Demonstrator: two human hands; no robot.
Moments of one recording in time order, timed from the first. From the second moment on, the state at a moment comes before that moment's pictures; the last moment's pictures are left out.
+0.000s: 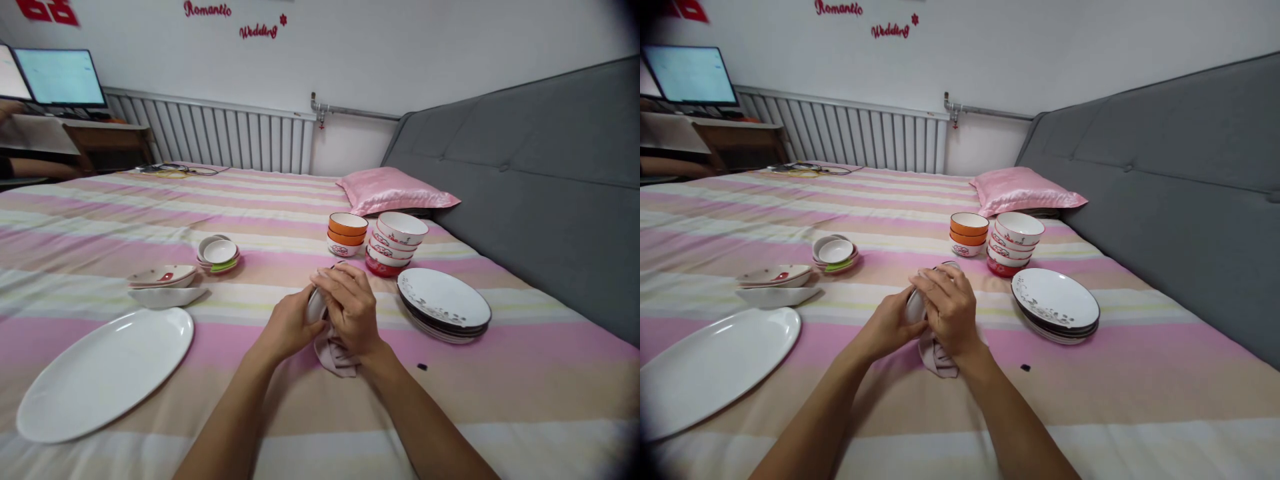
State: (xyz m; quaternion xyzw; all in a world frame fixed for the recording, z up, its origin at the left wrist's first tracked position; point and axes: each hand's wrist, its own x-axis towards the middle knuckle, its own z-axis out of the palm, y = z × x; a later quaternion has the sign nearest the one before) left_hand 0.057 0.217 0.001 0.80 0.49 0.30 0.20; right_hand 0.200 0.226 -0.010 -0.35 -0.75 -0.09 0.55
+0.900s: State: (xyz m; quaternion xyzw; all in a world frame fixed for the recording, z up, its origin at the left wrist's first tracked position) left_hand 0.064 0.226 -0.015 0.77 0.47 0.31 0.31; right_hand 0.250 0.265 -0.024 -0.52 -0.60 -0.01 0.61
